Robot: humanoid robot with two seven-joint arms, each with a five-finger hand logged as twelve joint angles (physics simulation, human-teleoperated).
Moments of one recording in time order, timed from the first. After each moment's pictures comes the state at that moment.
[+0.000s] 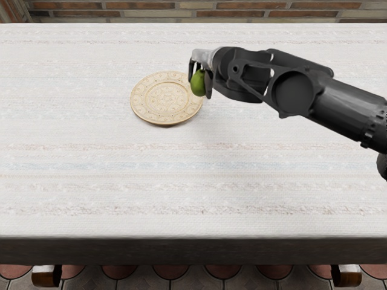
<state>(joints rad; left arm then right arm) -0.08 0.00 -0.06 -0.12 -0.03 0.01 0.11 1.43 -0.01 0.17 0.81 -1.08 0.16 -0.61</state>
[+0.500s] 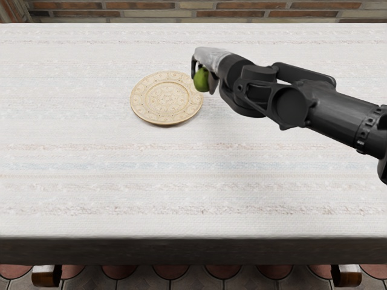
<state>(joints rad) -0.08 0.00 -0.06 -0.12 -0.03 0.01 0.11 1.41 0.00 -0.02 0.74 -1.08 -0.01 -0.38</state>
